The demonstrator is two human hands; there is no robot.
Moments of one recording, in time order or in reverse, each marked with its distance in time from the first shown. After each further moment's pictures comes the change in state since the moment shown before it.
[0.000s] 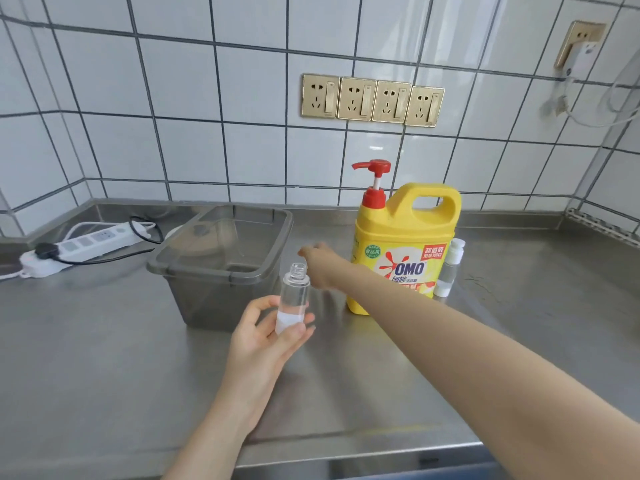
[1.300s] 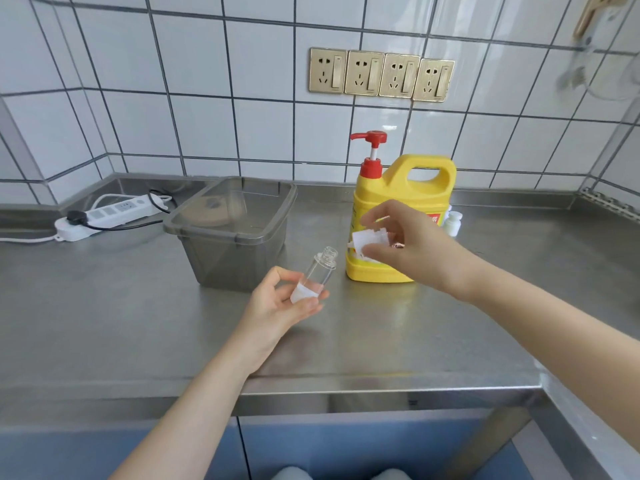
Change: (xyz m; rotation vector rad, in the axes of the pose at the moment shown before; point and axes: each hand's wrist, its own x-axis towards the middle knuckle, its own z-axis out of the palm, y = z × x) left_hand -0.006 -0.006 0.005 0.257 -0.120 -0.029; right_hand -0.189 0.039 -0.061 0.567 0.334 -0.204
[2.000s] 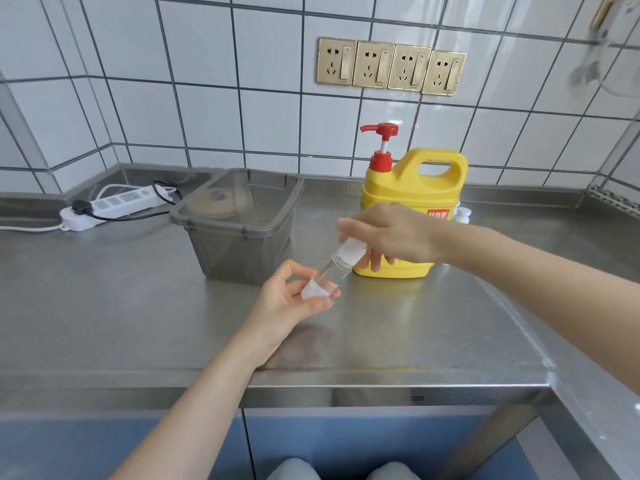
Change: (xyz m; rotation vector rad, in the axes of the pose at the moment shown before) left_hand -0.001 -0.001 -0.003 0.077 -0.066 0.006; right_hand 0.034 -0.019 0.010 -0.327 -0.372 0.037
